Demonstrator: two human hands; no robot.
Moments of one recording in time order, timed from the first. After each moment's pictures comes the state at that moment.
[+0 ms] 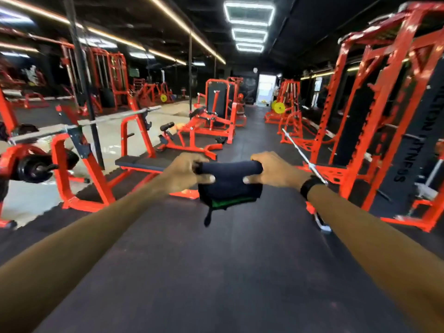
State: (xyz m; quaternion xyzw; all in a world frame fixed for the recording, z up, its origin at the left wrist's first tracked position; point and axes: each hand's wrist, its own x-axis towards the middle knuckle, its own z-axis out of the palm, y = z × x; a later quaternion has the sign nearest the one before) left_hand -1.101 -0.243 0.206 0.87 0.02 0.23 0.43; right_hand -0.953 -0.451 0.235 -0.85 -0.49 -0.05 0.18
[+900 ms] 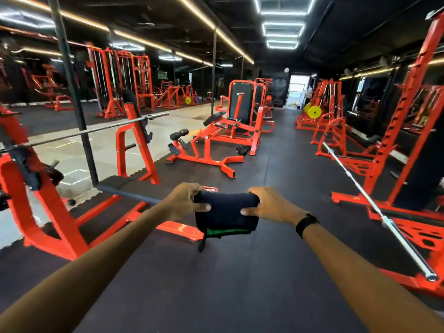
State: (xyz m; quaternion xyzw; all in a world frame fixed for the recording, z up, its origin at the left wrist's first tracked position) left_hand -0.436 0.122 0.124 0.90 0.11 0.19 0.38; right_hand -0.273 -0.090 0.144 -0.83 -0.52 0.04 0.20
